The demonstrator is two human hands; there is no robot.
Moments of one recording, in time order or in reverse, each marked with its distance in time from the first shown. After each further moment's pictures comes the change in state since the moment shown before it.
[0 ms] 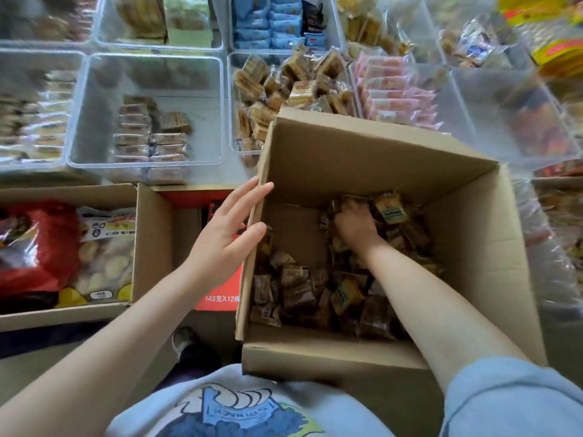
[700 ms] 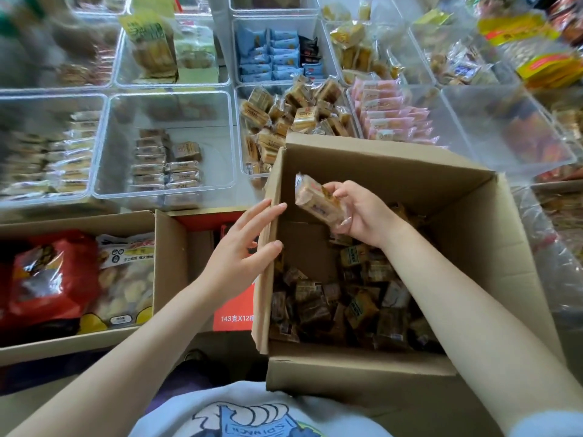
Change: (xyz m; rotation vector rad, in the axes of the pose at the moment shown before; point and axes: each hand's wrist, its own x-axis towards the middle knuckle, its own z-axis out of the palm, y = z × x) left_hand 0.002 0.004 -0.014 -0.025 -0.058 -0.003; right_hand -0.078 0.016 -0.115 2.264 -0.197 -0.280
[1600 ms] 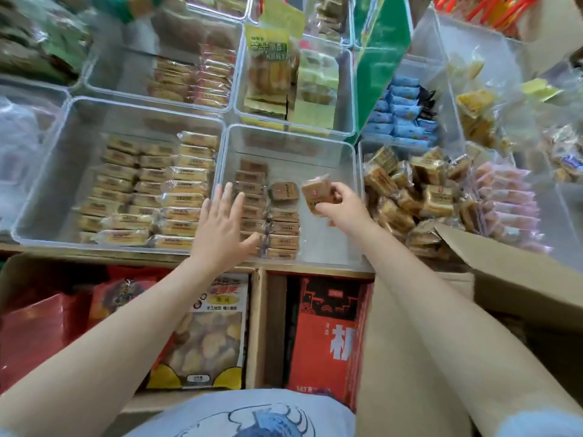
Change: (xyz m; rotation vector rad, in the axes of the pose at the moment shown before) left_hand 0.110 -0.218 -0.263 0.820 0.137 -0.270; right_hand 0.296 -0.037 0.203 -0.781 0.382 -0.045
